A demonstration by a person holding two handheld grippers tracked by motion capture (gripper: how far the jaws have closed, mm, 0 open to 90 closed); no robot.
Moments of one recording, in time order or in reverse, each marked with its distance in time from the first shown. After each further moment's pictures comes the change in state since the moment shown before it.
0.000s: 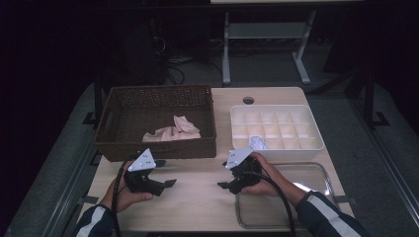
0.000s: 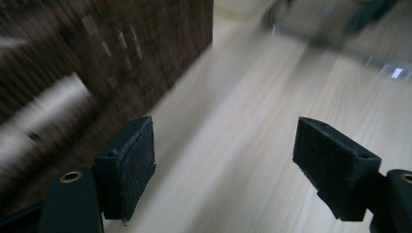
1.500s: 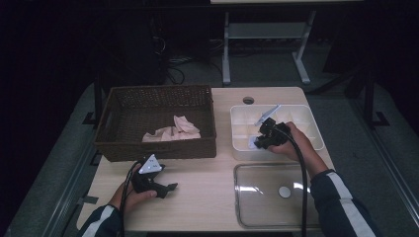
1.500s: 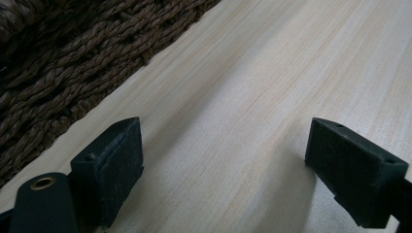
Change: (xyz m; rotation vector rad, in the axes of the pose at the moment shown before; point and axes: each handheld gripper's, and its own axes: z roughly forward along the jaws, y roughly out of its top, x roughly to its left) left arm 0.015 -0.054 0.051 0.124 0.058 -0.059; right arm -0.119 -0.023 -0.055 0.250 -0.211 0.283
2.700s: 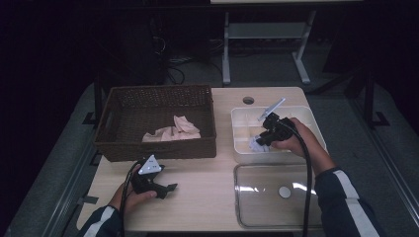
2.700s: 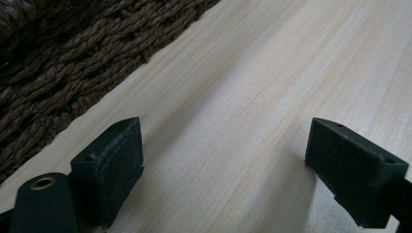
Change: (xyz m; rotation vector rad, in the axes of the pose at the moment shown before) left arm -0.001 -0.001 -0.001 -0.001 0.006 -0.005; right arm -0.006 0.005 -0.015 0.029 0.038 0.015
